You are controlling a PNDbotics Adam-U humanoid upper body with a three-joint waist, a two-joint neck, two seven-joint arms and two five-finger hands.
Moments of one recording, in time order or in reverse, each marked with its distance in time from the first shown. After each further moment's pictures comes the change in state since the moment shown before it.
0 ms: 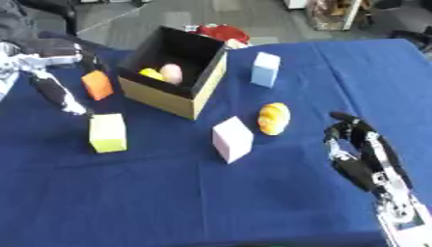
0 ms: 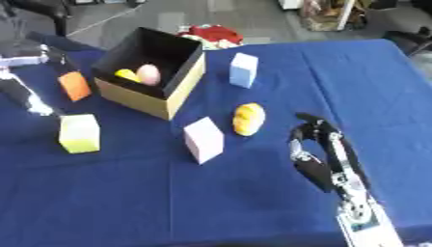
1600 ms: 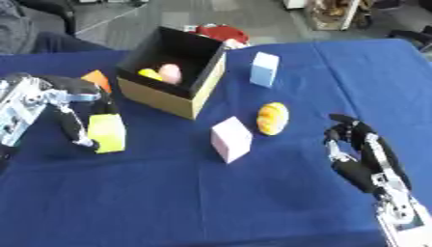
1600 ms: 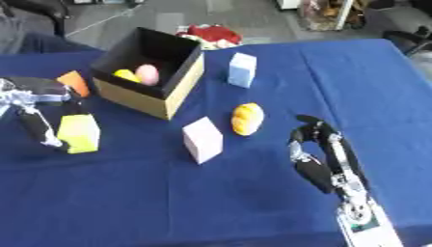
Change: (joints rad) left arm 0.084 -0.064 -0.119 0.048 -0.124 0.039 0.031; right arm 0.004 0.000 0.000 0.003 0.003 -0.001 0.001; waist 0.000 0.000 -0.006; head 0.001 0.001
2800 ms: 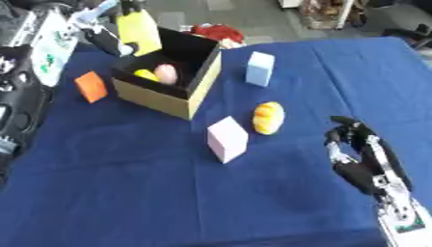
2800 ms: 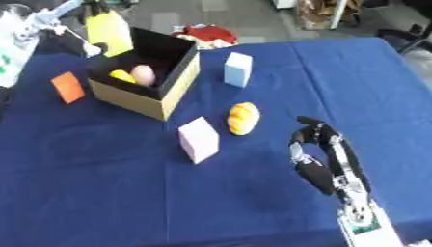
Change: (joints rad) left arm -0.280 -0.236 0.207 0.170 -0.238 0.207 0.447; right arm -0.017 0.002 0.011 0.006 -0.012 -0.001 0.010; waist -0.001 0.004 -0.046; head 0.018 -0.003
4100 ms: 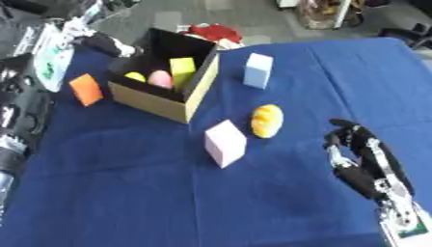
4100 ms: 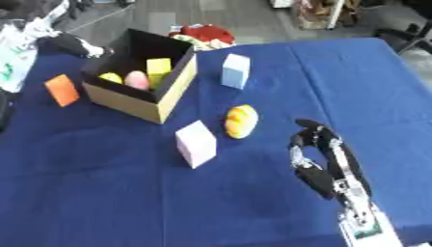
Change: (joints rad) left arm -0.017 0.093 0.138 0.091 0.100 0.065 -0.024; right arm -0.011 0.000 -0.001 0.000 -0.010 -0.004 0.006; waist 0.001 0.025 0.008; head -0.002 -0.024
